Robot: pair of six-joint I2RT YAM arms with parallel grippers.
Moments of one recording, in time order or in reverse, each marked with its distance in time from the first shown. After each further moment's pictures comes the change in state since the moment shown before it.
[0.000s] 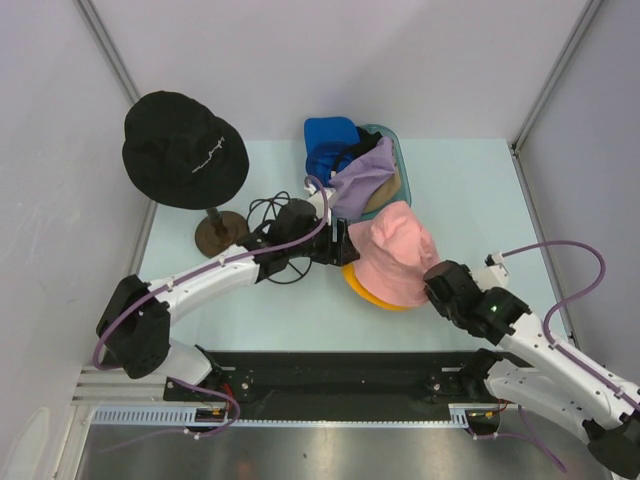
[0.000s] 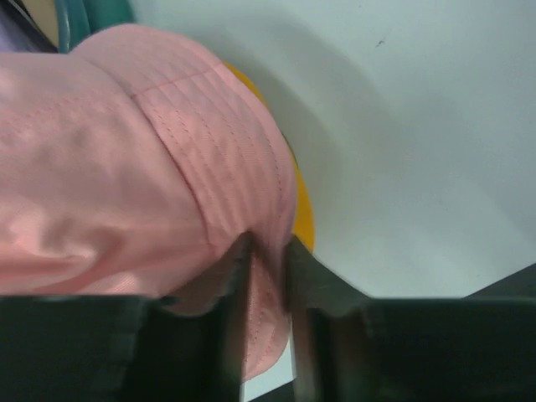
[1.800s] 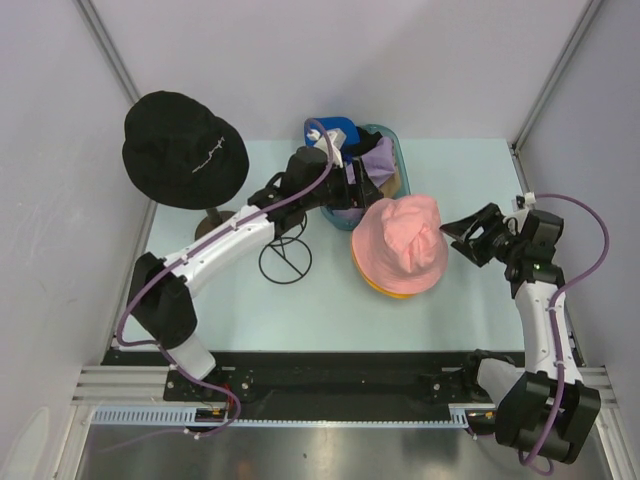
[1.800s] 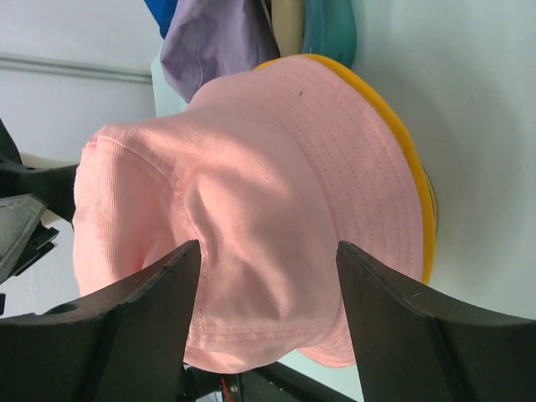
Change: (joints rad) left arm 0.054 0.207 0.461 -0.063 -0.063 -0.106; right arm -1.023 0.222 0.052 0.601 -1.278 -0.846
